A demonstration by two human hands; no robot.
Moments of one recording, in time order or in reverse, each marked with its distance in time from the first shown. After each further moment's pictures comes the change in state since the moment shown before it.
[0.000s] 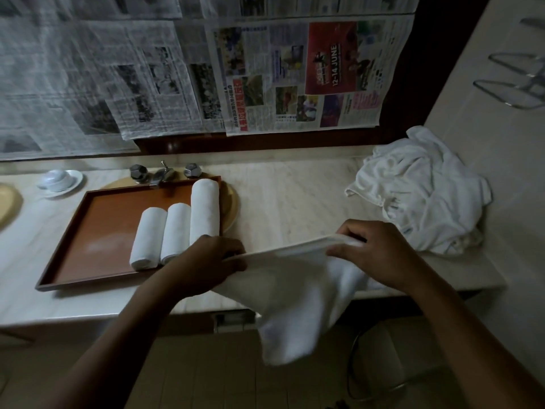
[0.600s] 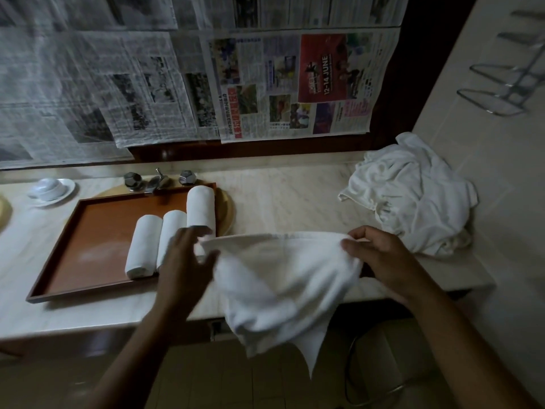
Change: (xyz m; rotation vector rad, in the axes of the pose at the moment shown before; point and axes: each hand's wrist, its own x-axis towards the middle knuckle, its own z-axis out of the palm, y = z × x) left_hand -0.020 -0.017 0.032 -0.233 0.696 -0.185; right_hand -0.015 0.017 0.006 0.643 0.056 0.329
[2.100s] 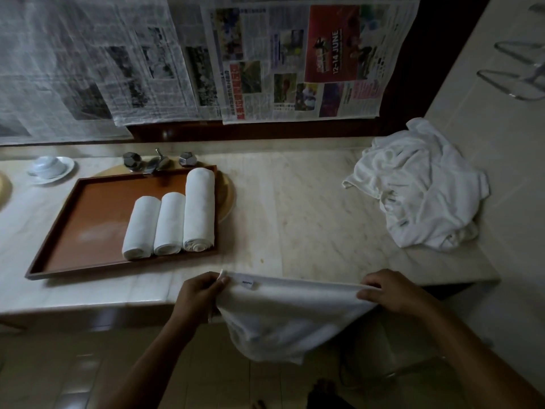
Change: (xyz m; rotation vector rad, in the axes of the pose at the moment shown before) left_hand -0.060 -0.066 0.067 -0.566 -0.316 -0.642; right_hand 0.027 0.125 -0.060 -0.916 -0.322 0.113
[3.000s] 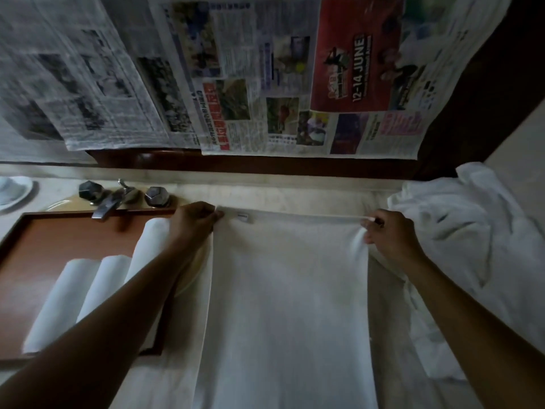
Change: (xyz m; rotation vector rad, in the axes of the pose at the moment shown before) left_hand 0.305 0.178 0.073 0.299 0.303 0.258; right_hand 0.303 0.014 -0.193 0.296 0.504 -0.029
